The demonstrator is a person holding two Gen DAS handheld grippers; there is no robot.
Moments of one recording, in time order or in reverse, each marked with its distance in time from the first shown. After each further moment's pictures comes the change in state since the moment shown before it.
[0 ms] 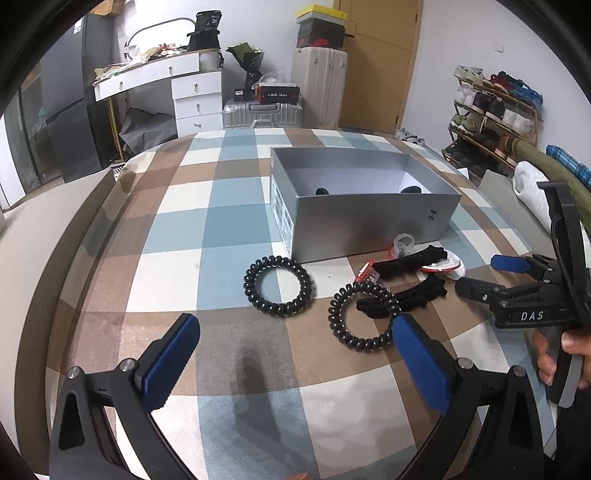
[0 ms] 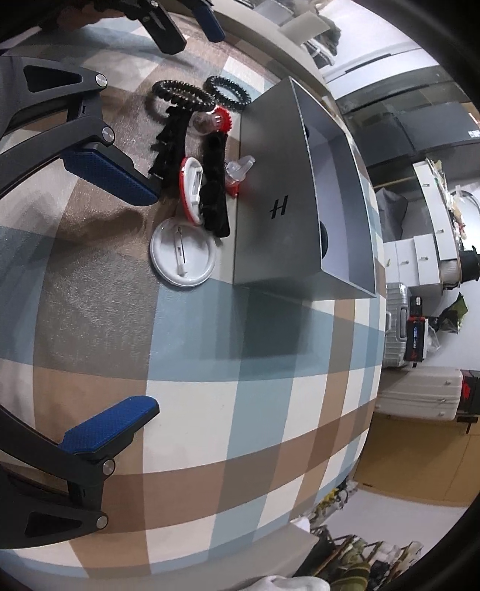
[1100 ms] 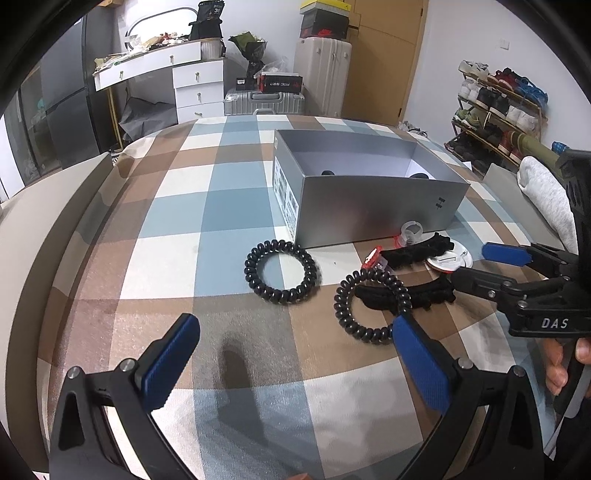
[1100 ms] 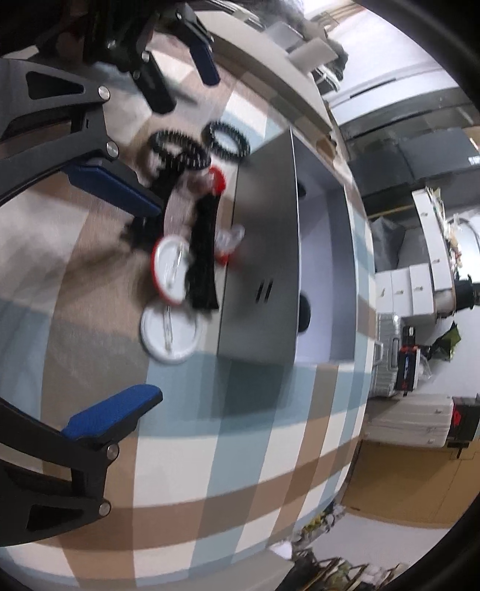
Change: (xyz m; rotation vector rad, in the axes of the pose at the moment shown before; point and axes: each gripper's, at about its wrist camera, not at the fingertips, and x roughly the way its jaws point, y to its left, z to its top) left arm 0.007 0.006 -0.004 -0.011 0.042 -0.003; right arm -0.010 0.034 0.010 -0.055 -0.028 0.102
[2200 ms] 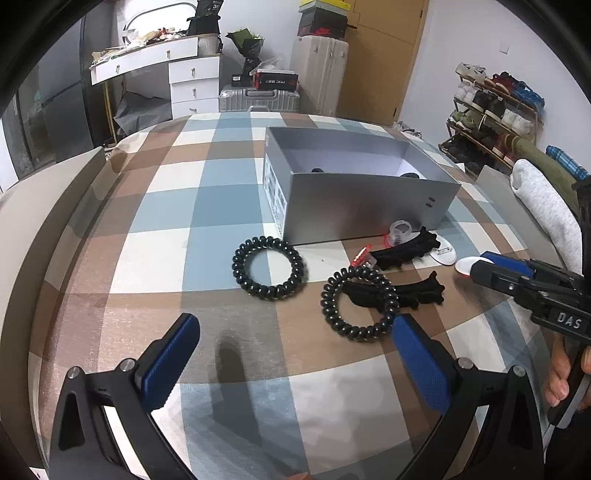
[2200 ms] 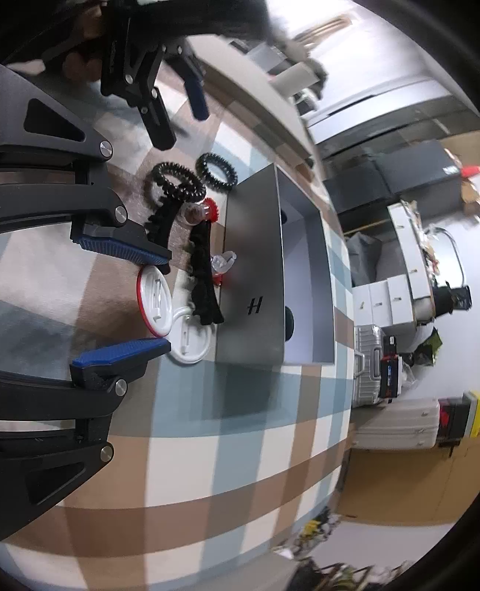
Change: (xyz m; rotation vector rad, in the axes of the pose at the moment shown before) left arm 0.000 -0.004 0.001 -0.011 0.012 -0.036; right arm -0.026 -0.011 -0.018 0.054 -0.094 0.099
